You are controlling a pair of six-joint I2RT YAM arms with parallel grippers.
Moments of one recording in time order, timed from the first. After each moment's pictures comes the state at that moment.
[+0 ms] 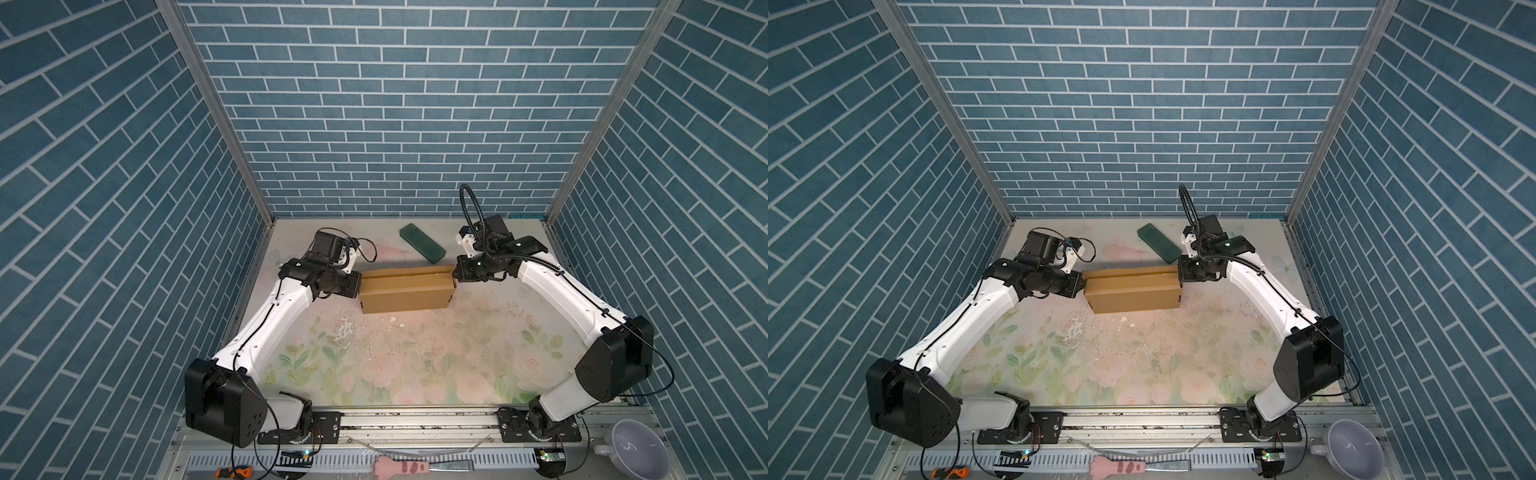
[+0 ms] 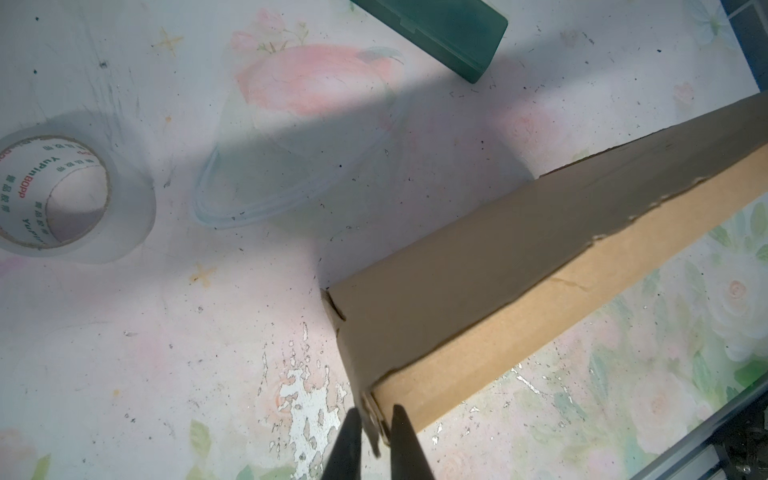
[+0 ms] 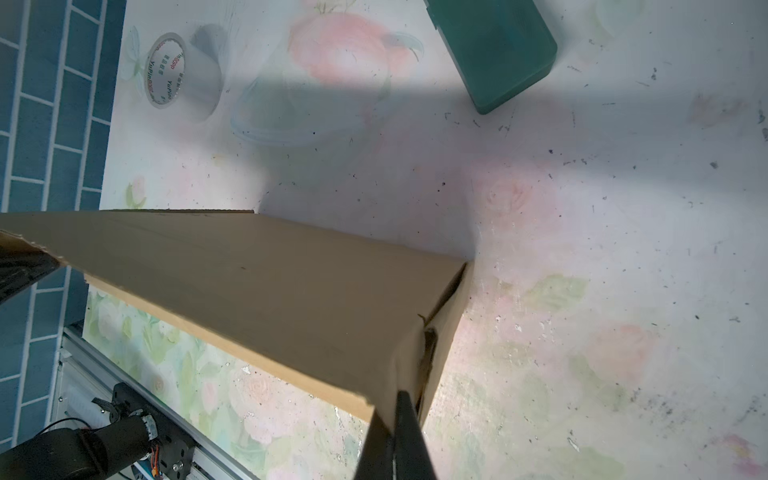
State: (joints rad) left arm -0.31 1.35 1.20 -0.84 0.22 -0.03; right arm 0.49 1.57 1.45 -0.90 -0.28 0.27
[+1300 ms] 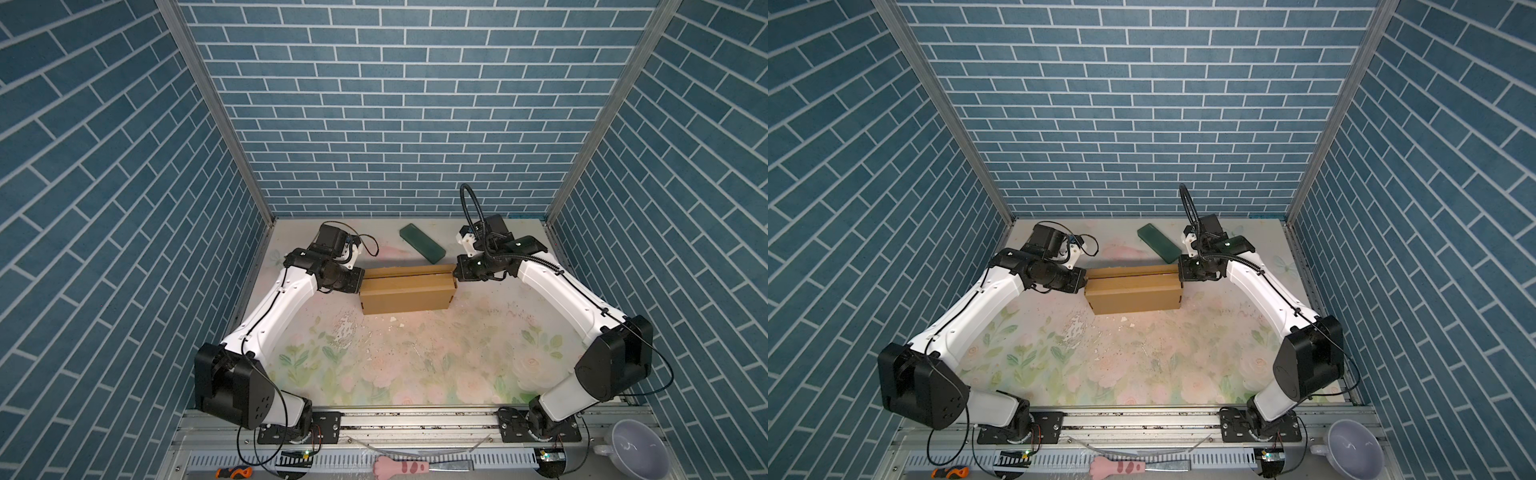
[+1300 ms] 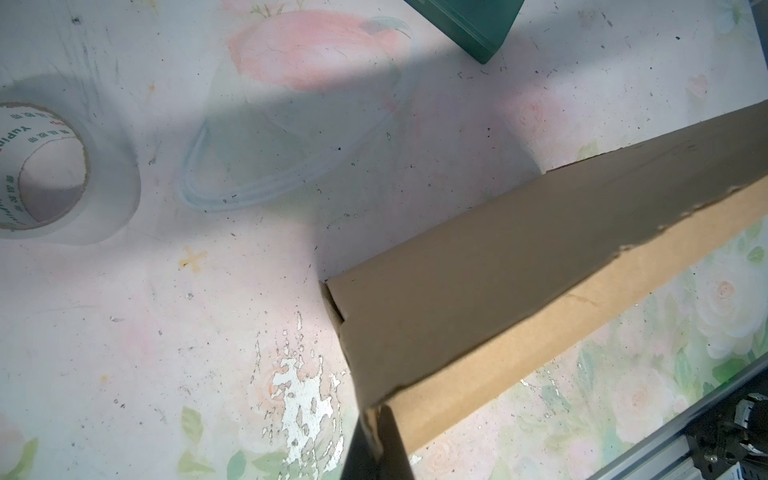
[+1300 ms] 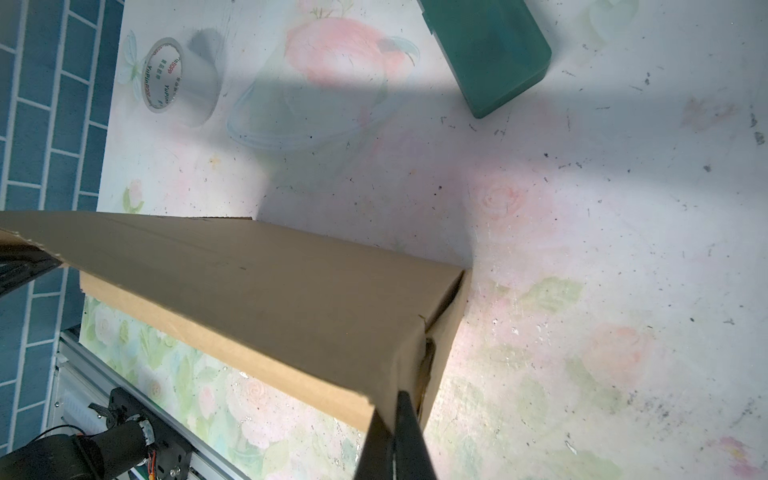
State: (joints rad) left arm -0.31 1.43 1.29 -0.93 0.23 -0.06; right arm 0.49 1.58 1.45 -0.89 -0.28 0.27
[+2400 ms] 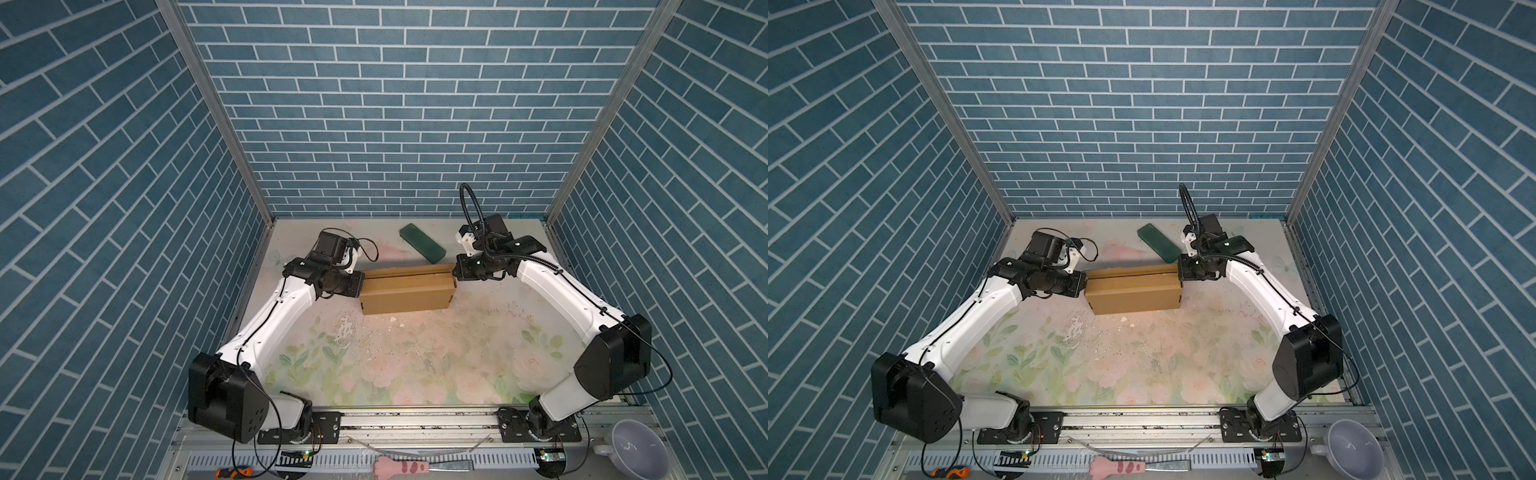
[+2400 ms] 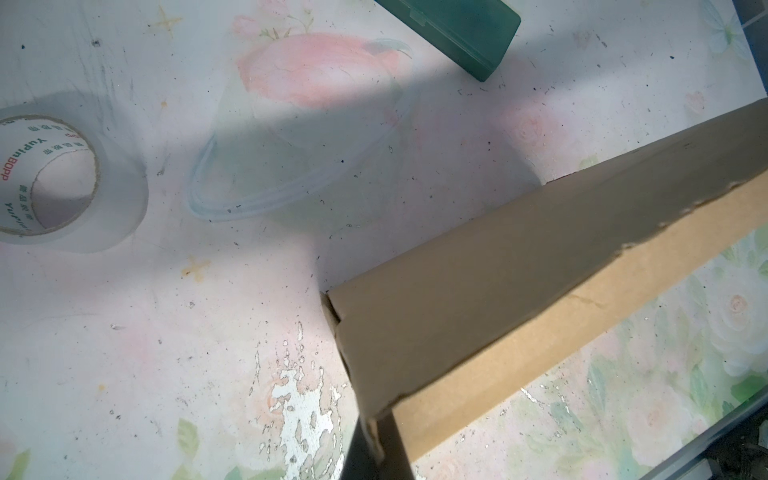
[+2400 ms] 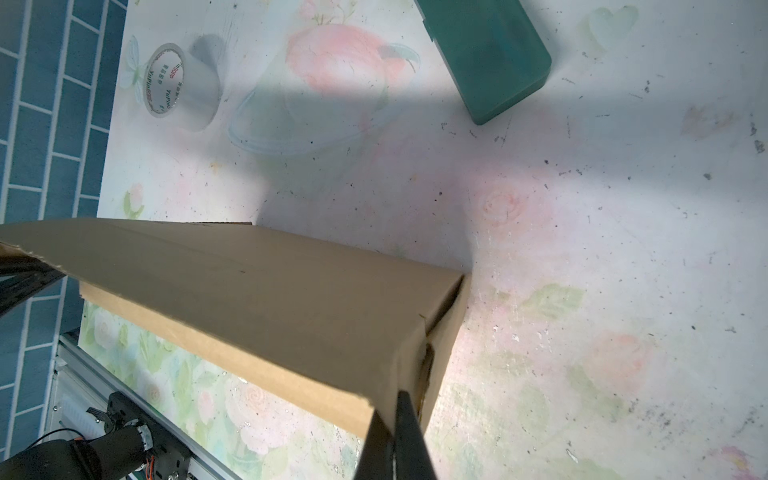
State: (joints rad) left arm -0.33 1.37 1.19 -0.83 0.21 -0.08; right arm 0.49 1.58 1.45 -0.88 -0.27 0.27
